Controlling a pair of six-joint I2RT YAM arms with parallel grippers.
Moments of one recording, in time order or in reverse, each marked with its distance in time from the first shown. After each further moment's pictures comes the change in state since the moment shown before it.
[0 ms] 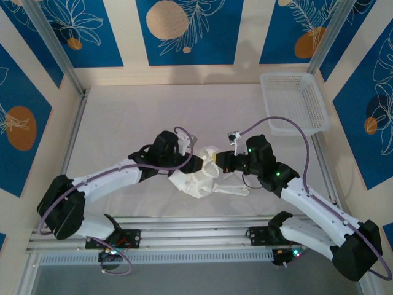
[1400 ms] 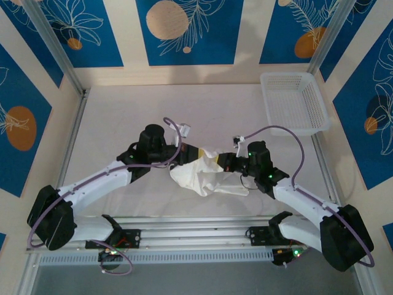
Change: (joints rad) left arm 0.075 -0.127 -0.023 0.192 0.243 -0.196; right arm -0.120 0.128 -0.226 0.397 -0.089 0.171
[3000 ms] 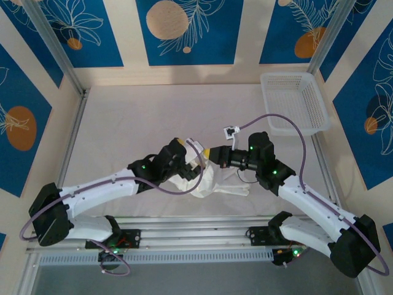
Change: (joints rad) left arm -0.281 0.029 0.049 -0.259 -0.904 0.761; right arm 0.117 -0.083 0.216 -0.129 -0.120 0.044
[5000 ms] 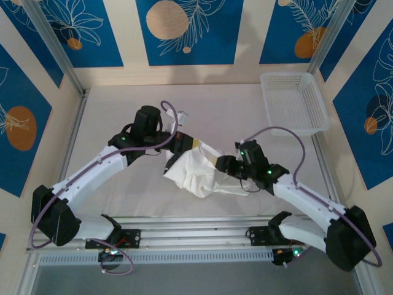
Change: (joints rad) left arm 0.365 0.028 0.234 -0.145 0.991 -0.576; right arm -0.042 0.040 -0.113 -0.329 0.318 0.125
